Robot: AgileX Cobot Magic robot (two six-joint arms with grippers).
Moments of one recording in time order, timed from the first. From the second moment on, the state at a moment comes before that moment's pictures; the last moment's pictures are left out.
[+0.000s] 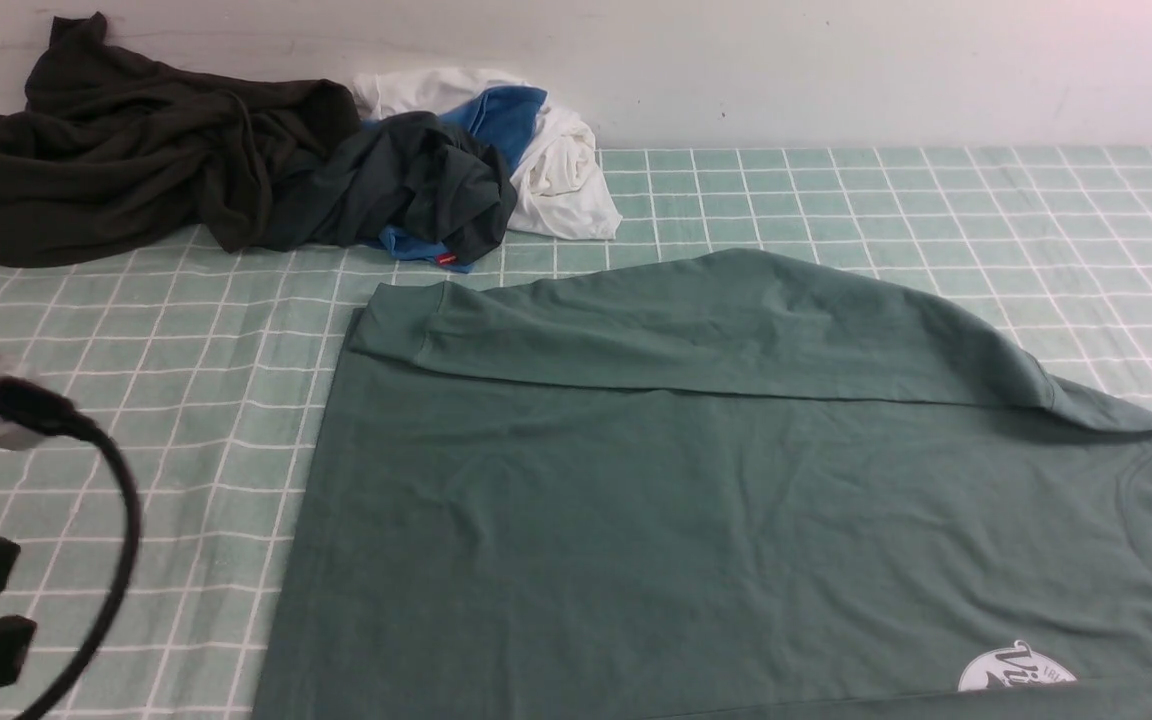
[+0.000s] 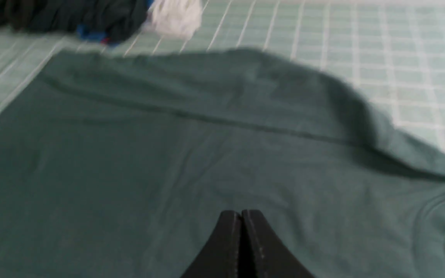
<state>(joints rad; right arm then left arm) 0.02 0.69 -0.65 0.52 0.81 -0.46 -0.10 0.84 -0.81 -0.10 1.02 0.33</state>
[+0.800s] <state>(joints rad) 0.34 0.96 -0.77 0.18 1.18 -0.36 -0.53 1.66 -0.81 -0.10 0.87 0.35</state>
